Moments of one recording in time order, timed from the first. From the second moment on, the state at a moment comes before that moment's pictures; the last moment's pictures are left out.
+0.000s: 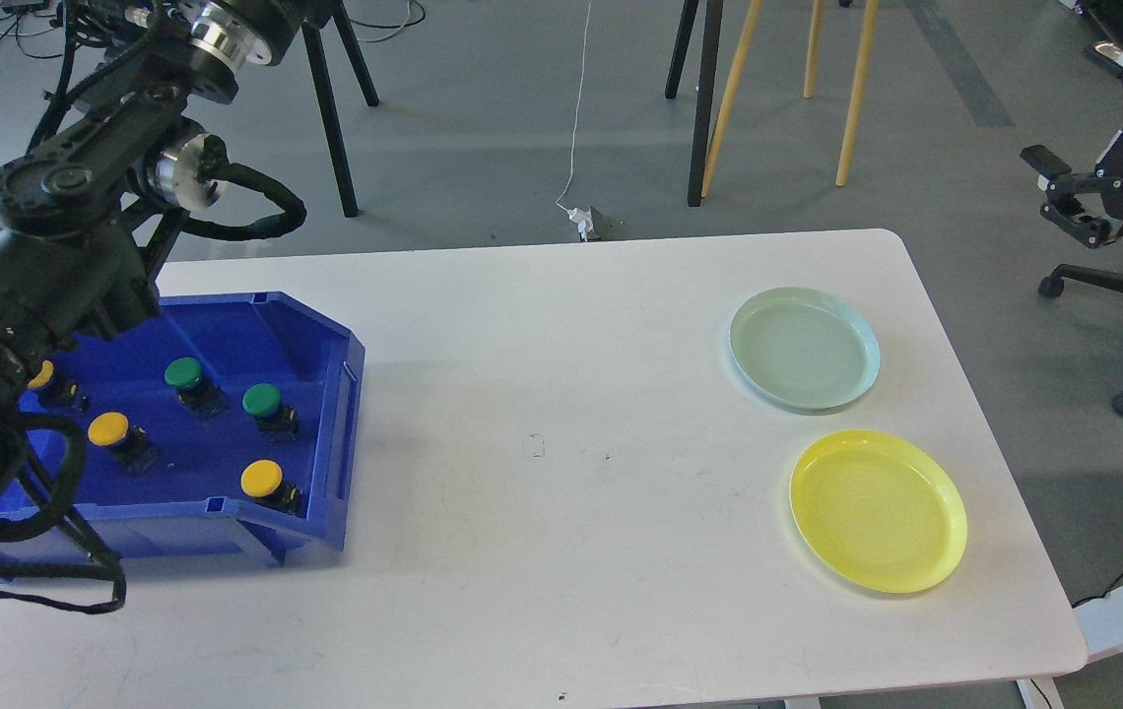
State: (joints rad) left arm -1.16 0.24 -0.65 -0.54 0.48 -0.19 -0.49; right arm 0.85 -0.88 0.42 0.90 -0.14 0.45 0.37
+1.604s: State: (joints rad) left arm -1.07 0.97 0.00 -1.10 1.51 -0.26 -0.49; right arm 0.85 -0.84 0.42 0.80 -0.14 0.46 0.37
